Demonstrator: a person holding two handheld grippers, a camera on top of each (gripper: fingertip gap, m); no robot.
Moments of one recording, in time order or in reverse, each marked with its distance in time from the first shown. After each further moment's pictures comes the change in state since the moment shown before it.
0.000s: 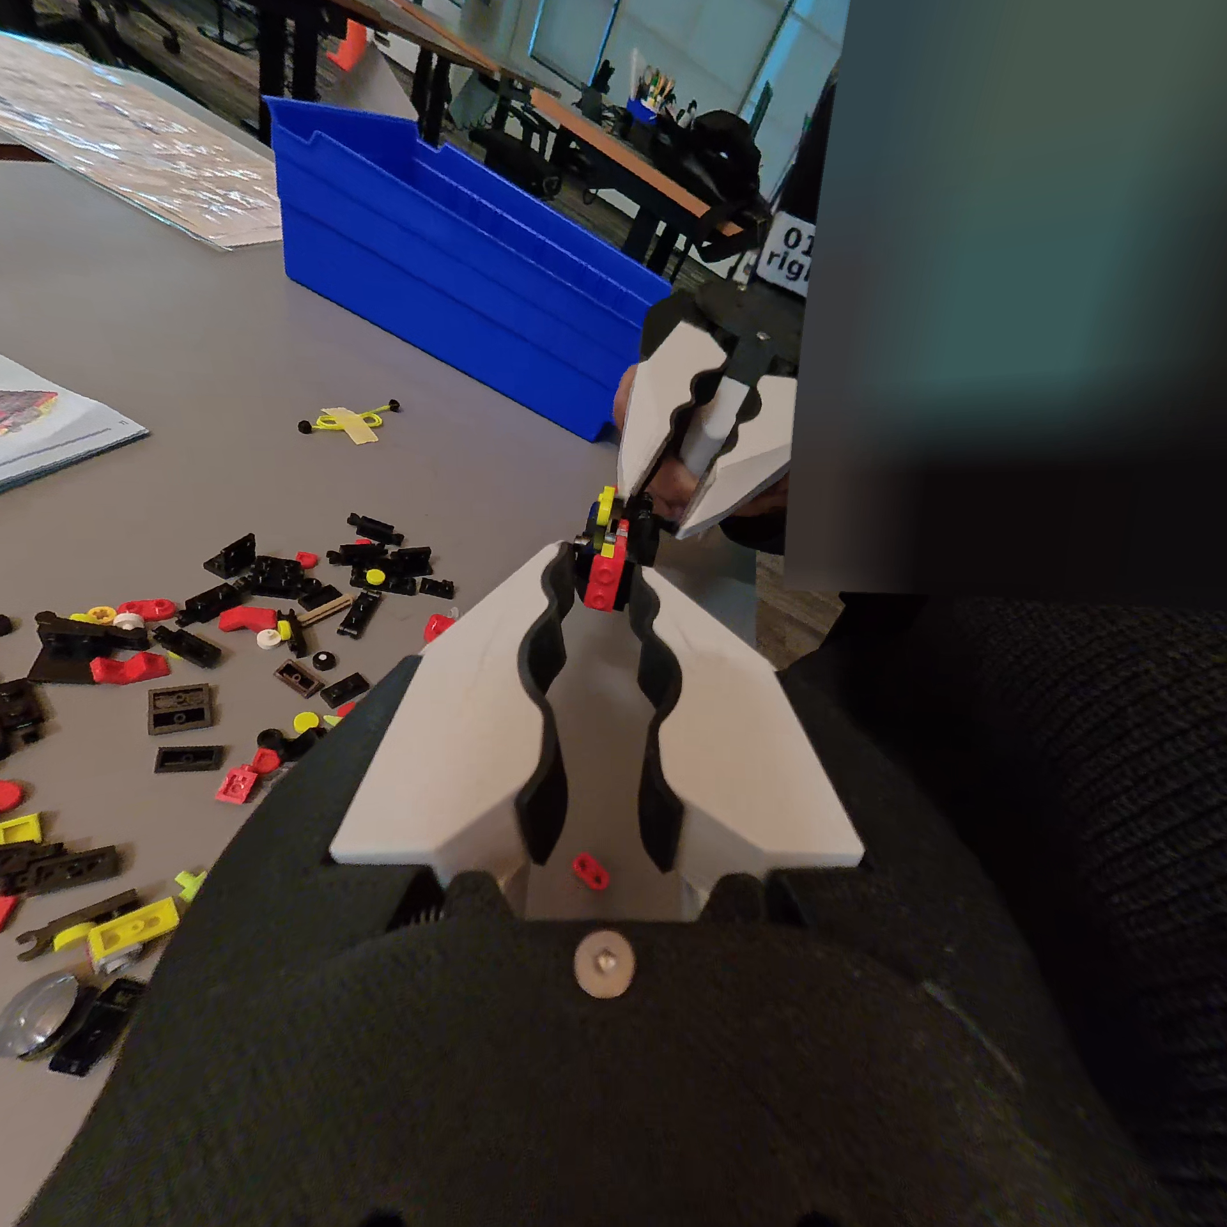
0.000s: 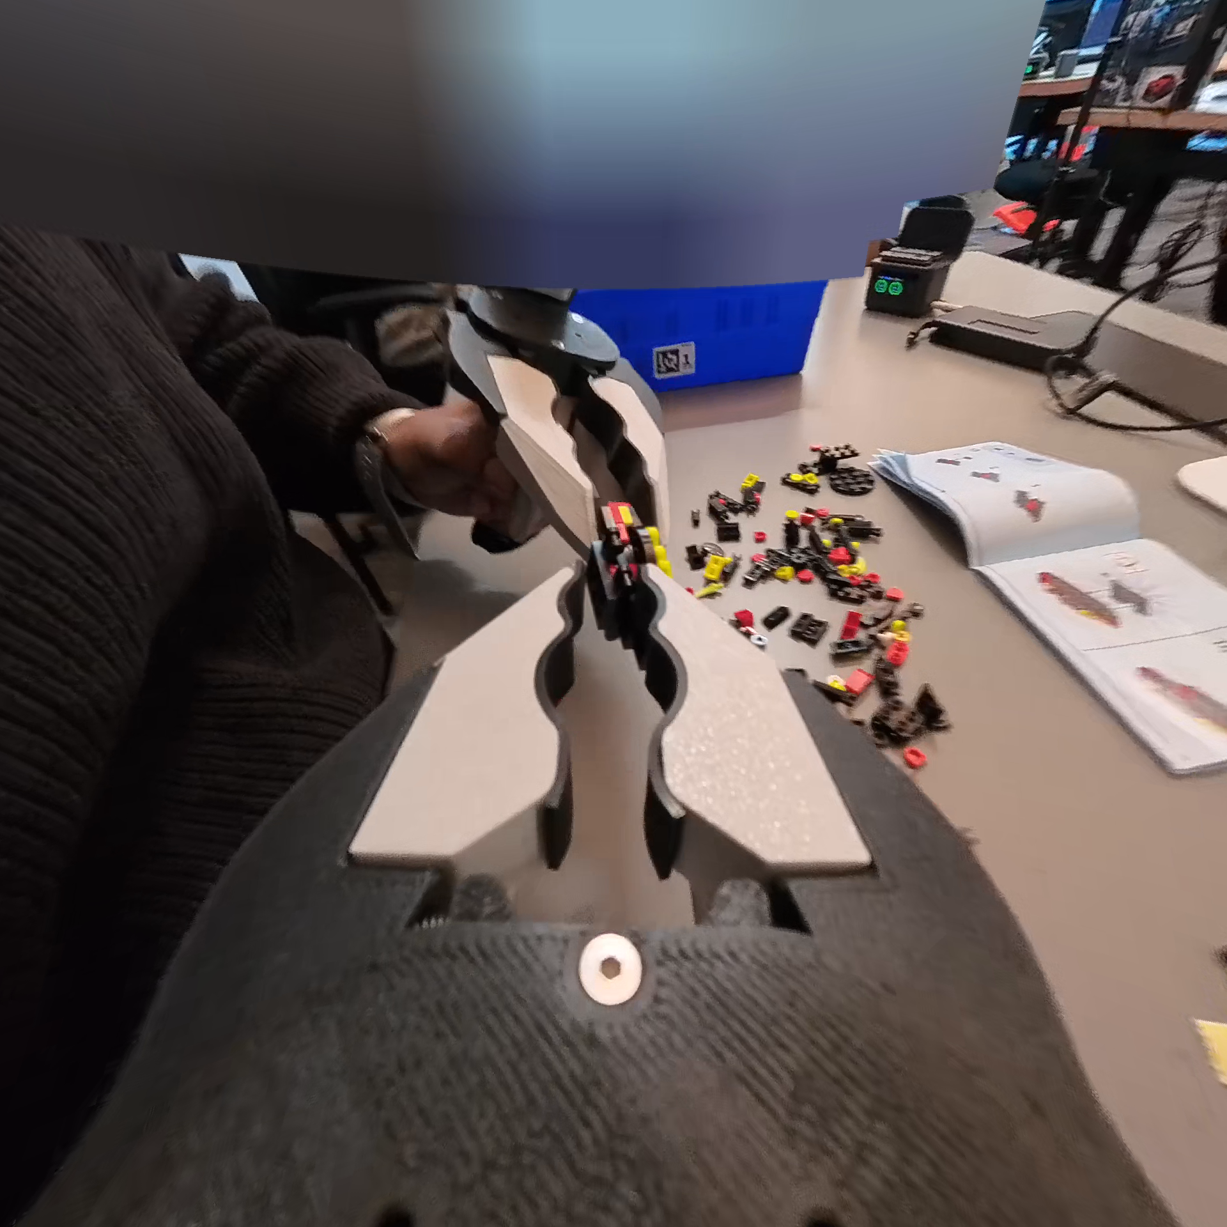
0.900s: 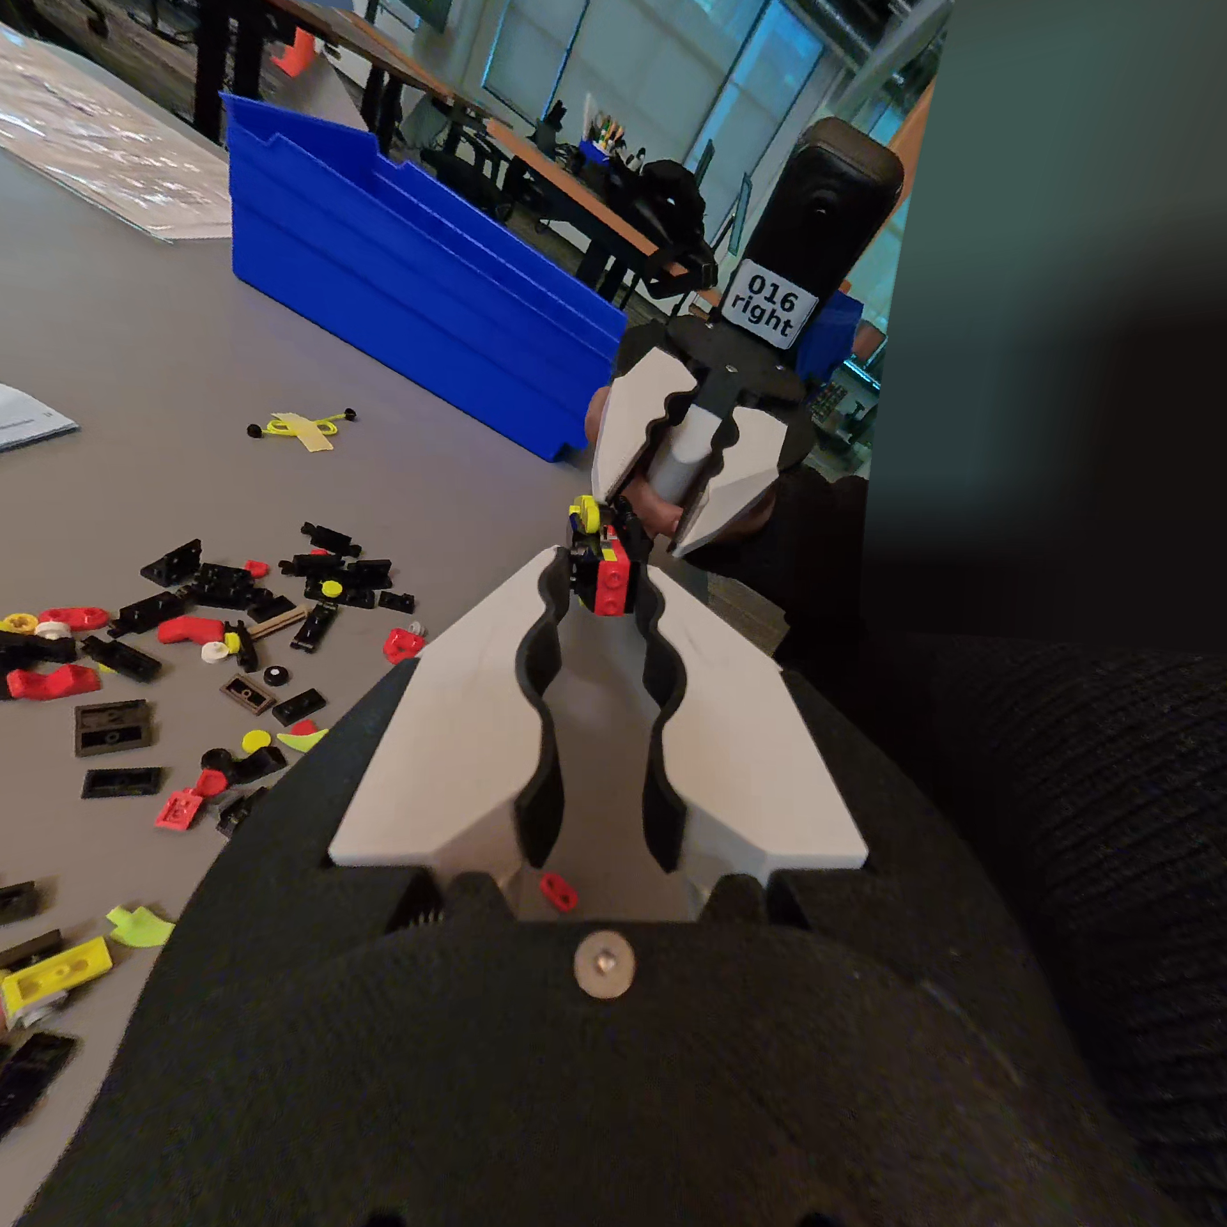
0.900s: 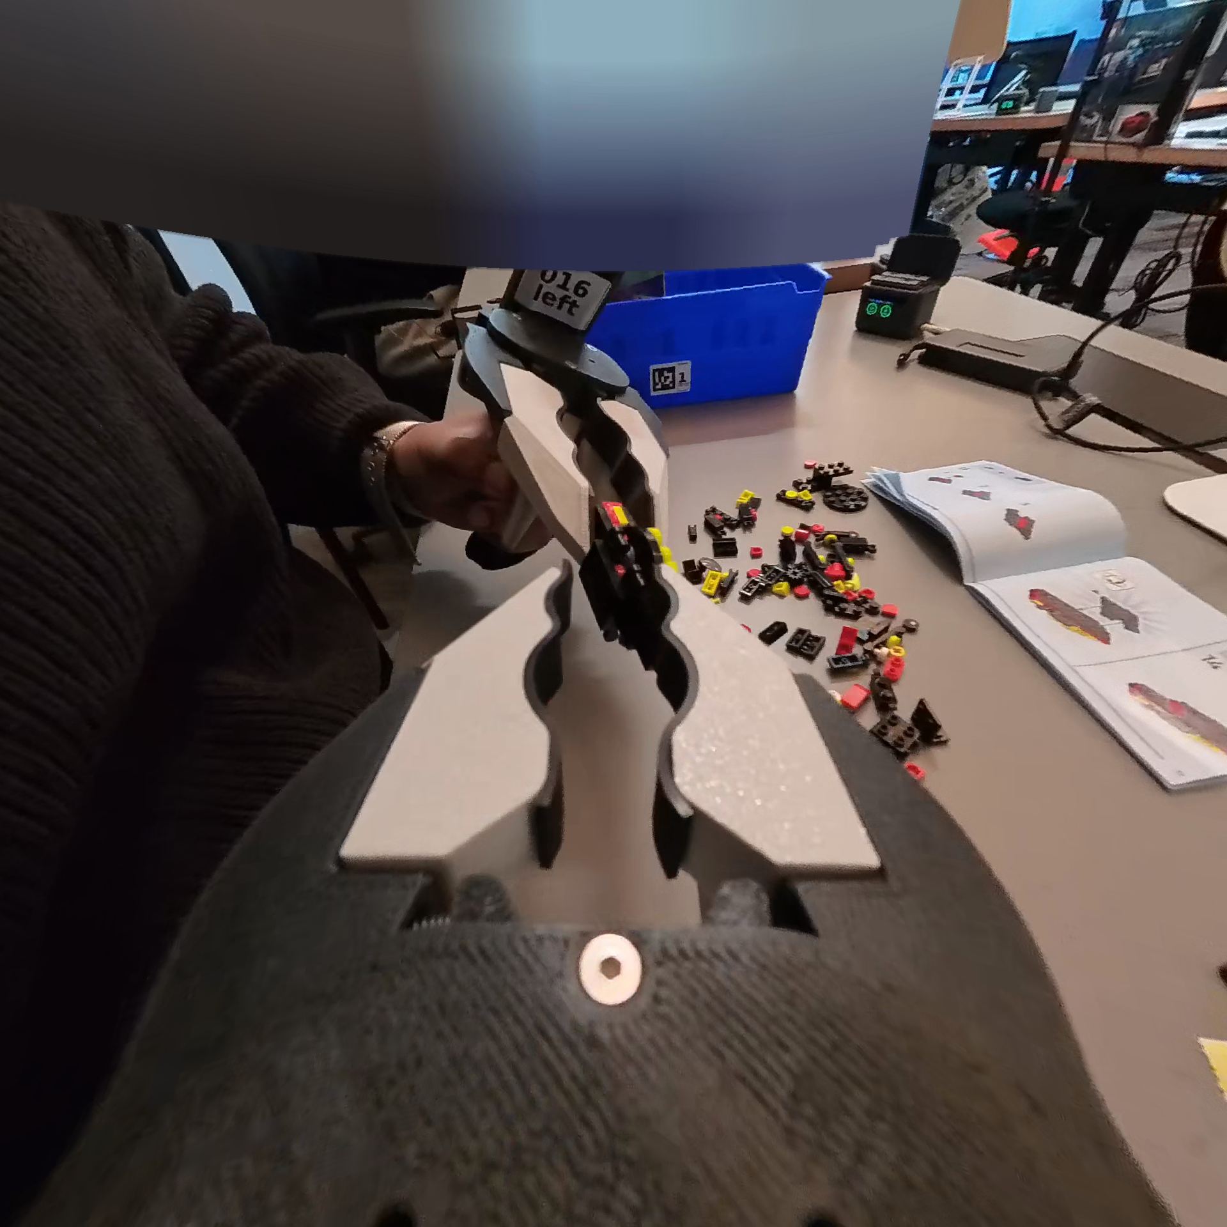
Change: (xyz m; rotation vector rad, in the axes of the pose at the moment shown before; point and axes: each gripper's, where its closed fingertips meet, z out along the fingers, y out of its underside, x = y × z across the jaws) left arm 0.006 -0.006 -0.001 0.042 0.086 -0.075; right arm -0.001 -0.006 0.001 0.034 0.000 0.004
